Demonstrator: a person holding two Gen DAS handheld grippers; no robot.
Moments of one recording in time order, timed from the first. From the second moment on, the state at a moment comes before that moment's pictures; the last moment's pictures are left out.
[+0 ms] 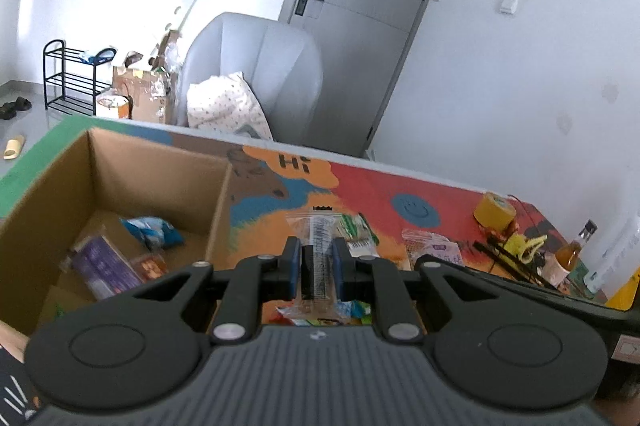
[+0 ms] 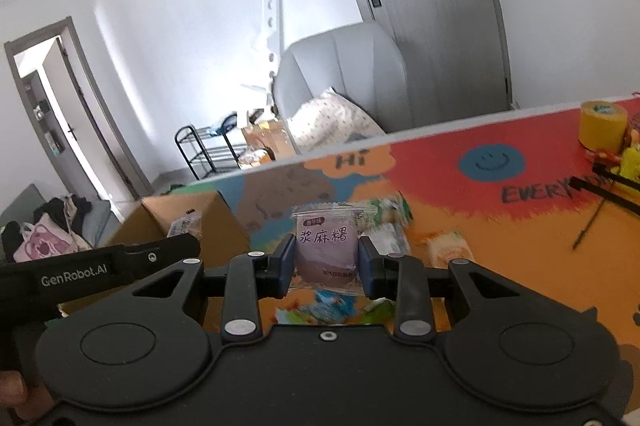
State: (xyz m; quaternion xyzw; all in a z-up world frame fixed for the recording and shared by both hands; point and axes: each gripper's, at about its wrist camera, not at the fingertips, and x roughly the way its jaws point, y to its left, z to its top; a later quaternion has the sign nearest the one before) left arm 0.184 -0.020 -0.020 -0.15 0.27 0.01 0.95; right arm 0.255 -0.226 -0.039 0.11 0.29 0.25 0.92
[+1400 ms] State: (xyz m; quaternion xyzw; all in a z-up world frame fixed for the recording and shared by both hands) left arm 0.145 0.098 -0.016 -0.21 0.26 0.11 0.94; right arm 0.245 -0.102 -0.011 0.06 0.27 0.35 0.90
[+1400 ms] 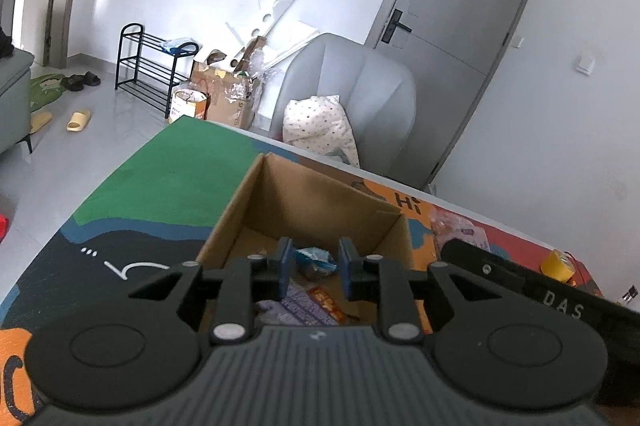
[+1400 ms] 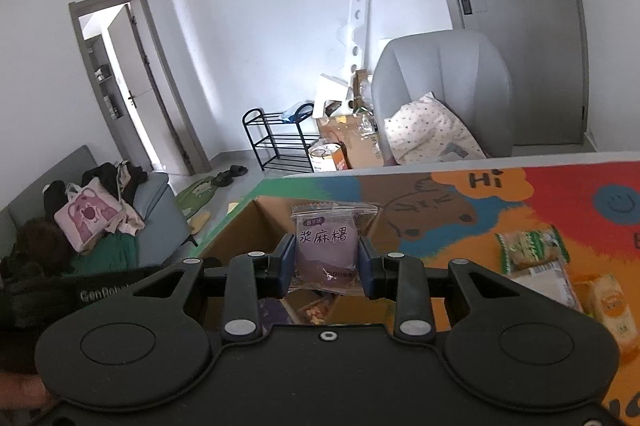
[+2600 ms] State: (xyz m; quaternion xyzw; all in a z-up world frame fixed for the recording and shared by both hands) left arm 0.169 0.019 -0.016 -0.17 0.28 0.07 0.94; right arm 0.245 -0.233 -0.034 0.12 0.30 0.23 0.92
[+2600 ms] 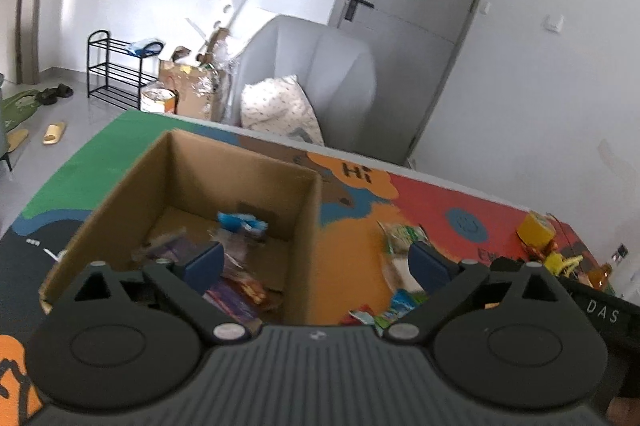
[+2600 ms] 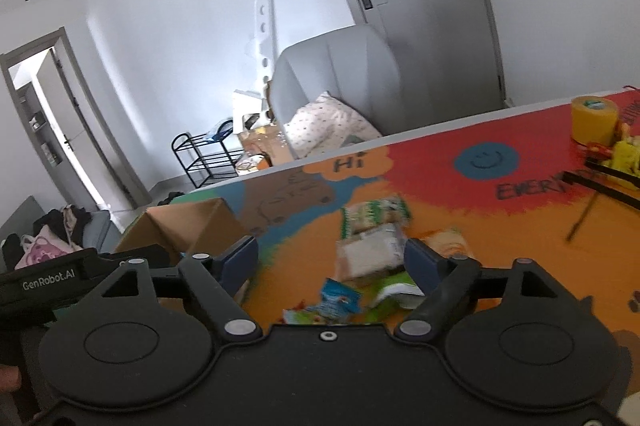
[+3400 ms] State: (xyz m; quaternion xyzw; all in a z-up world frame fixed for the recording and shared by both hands) left arm 0.196 -0.059 -0.030 -0.13 0.30 -0.02 0.94; right arm 0.255 -0.310 -0.069 0.16 0.32 0.18 0.92
